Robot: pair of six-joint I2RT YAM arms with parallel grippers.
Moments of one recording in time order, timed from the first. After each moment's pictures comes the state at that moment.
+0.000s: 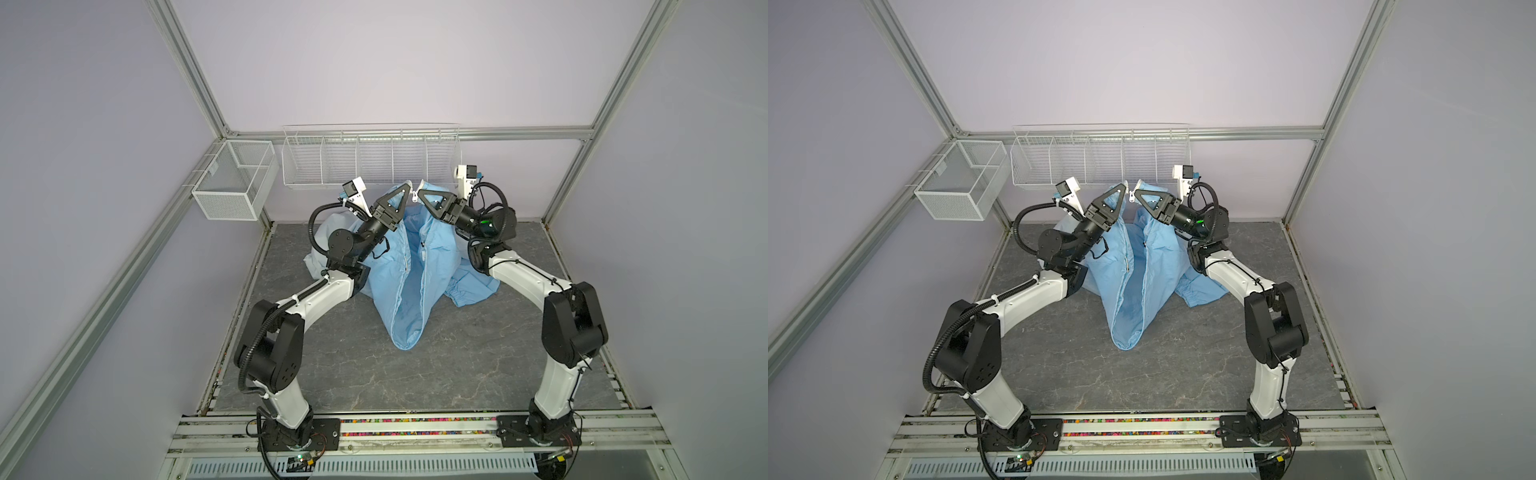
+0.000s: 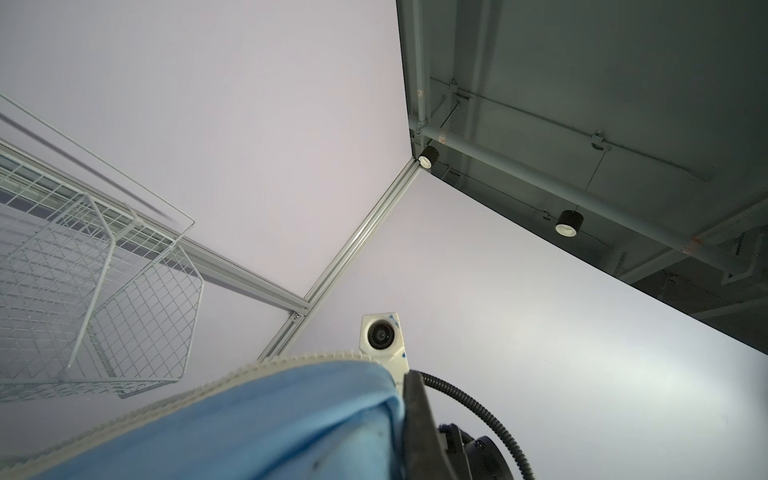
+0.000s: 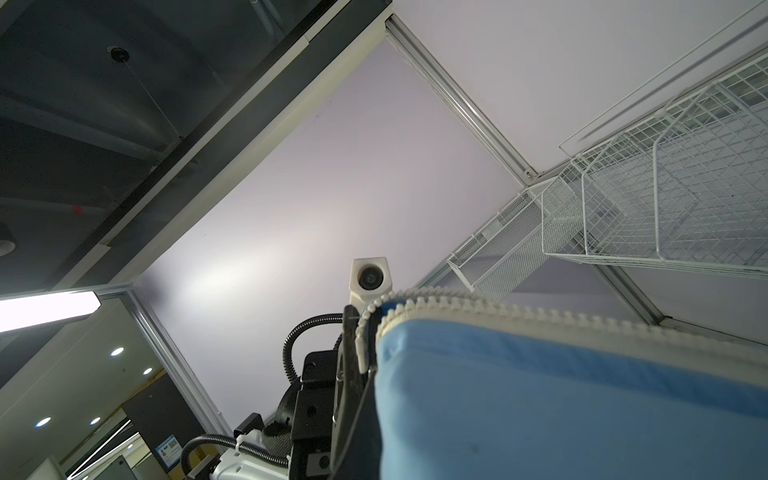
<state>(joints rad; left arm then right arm) -0.54 1.72 1.24 1.18 0.35 -1.03 0.41 1.88 1.46 1.11 -0.81 1.33</state>
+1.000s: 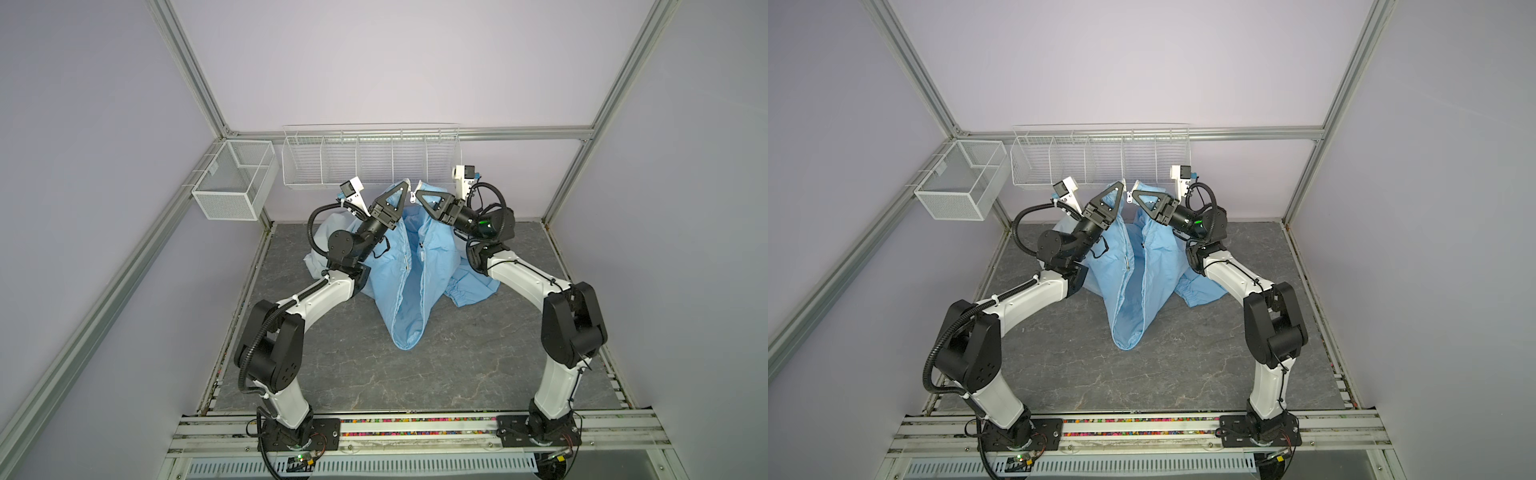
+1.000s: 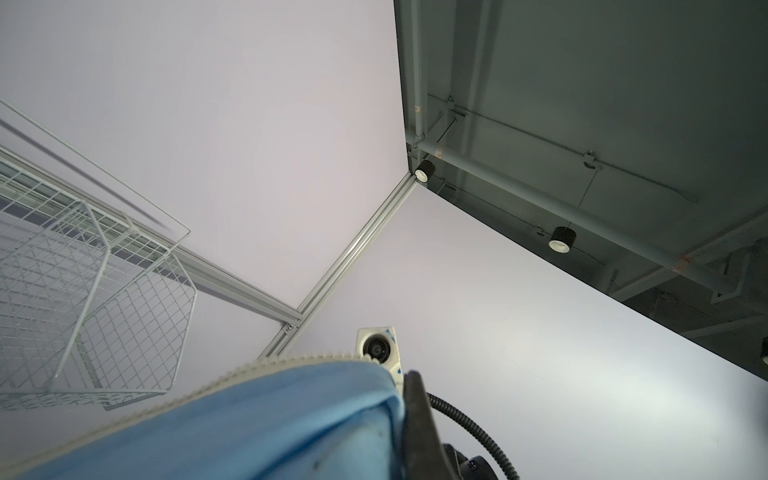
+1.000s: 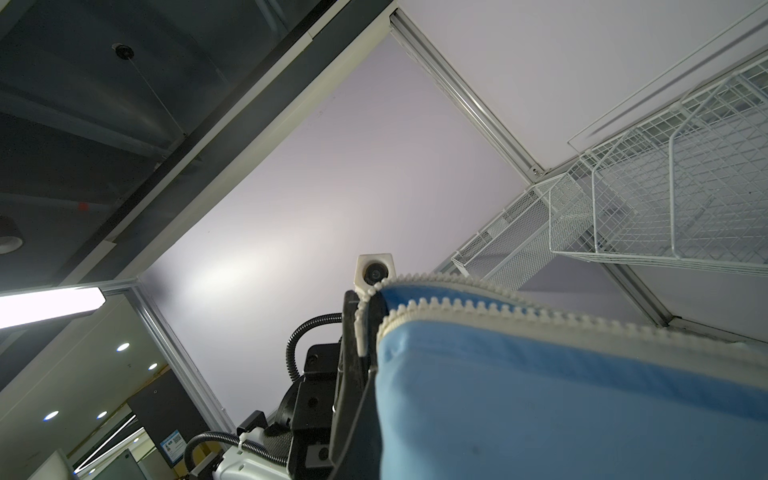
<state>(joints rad) -0.55 1.72 1.24 1.21 0.32 -1.06 0.42 1.88 1.46 1.11 -0.81 1.33</state>
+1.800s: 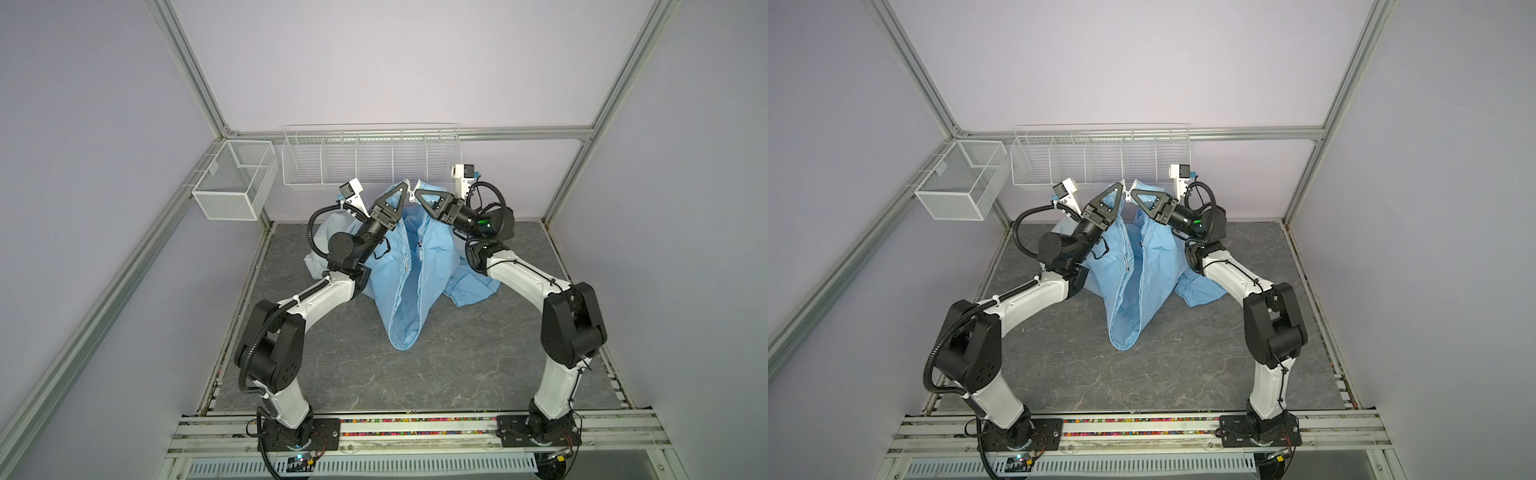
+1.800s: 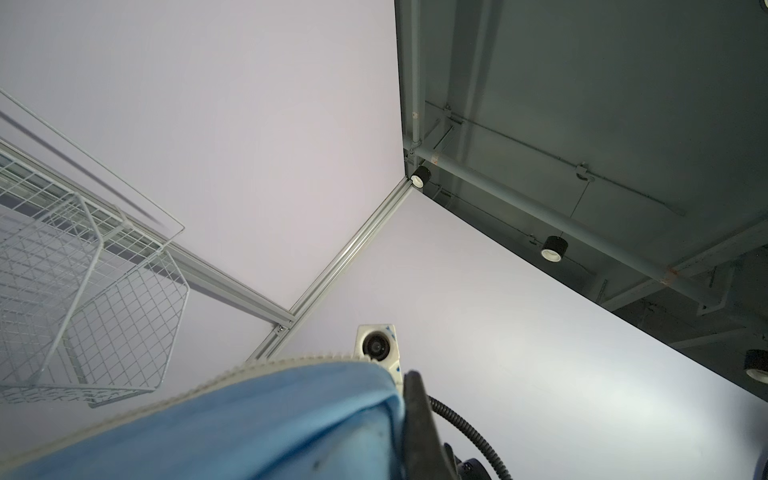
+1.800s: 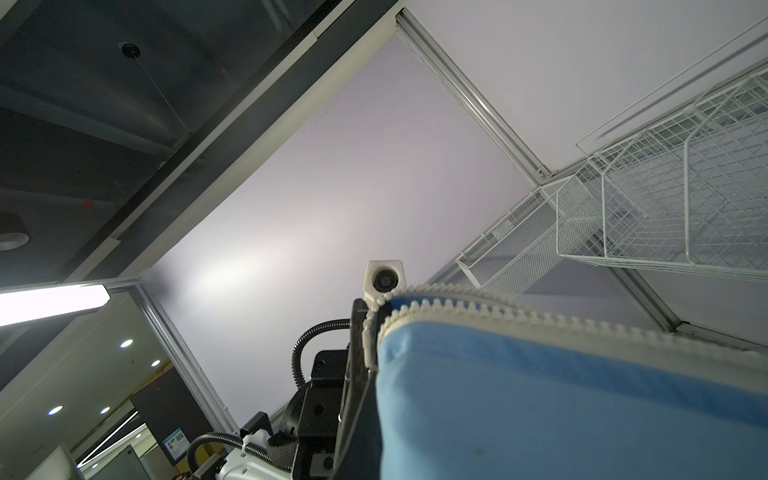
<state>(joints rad) -0.55 1.72 1.22 1.23 0.30 -1.10 0.43 1.88 1.47 1.11 -0.81 1.33</state>
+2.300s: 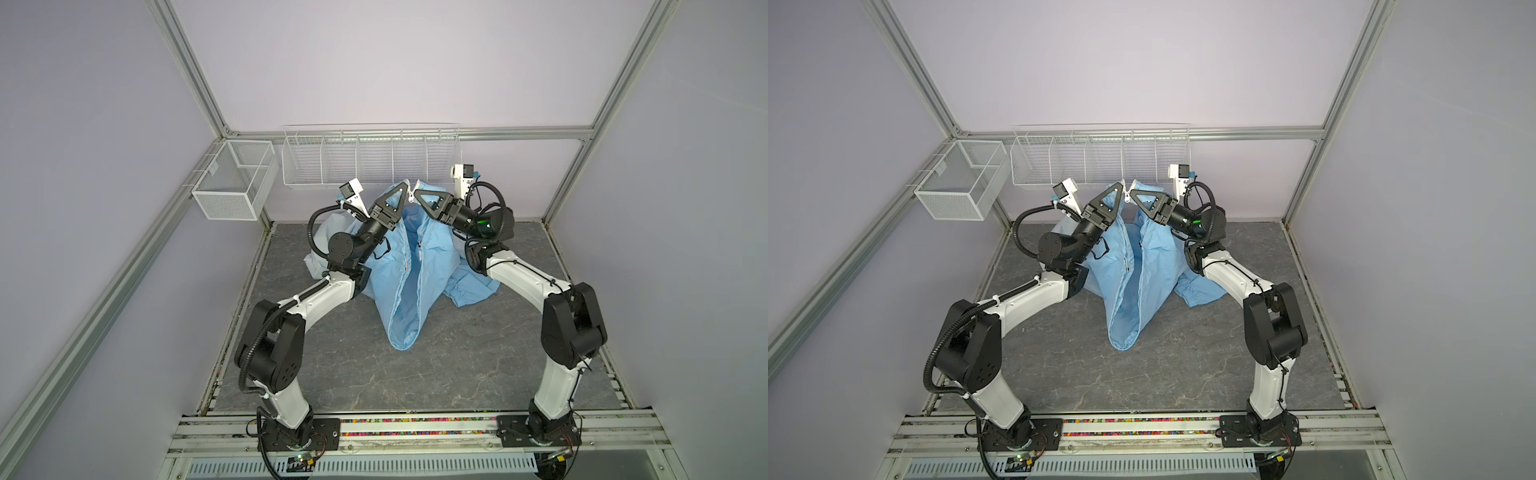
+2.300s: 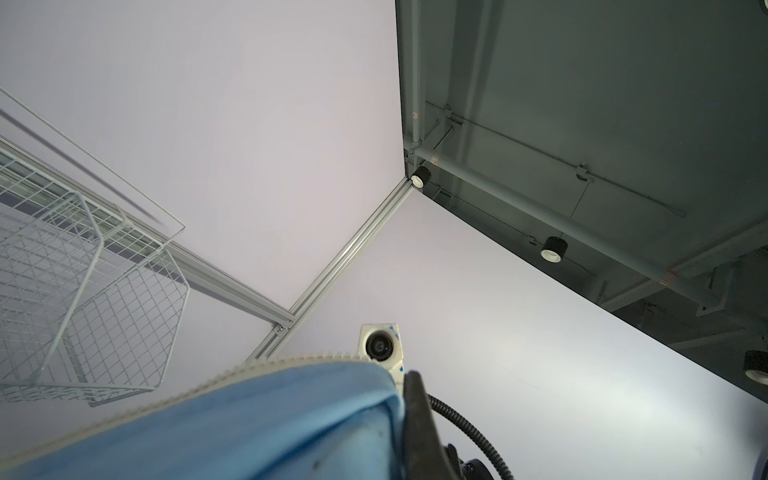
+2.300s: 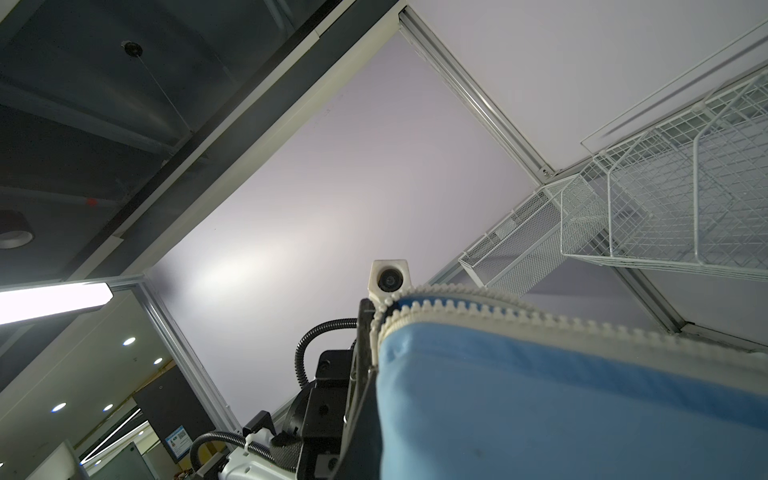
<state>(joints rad) -0.55 1.72 1.22 1.23 0.30 -1.10 0.43 1.87 1.47 1.11 -0.81 1.33</state>
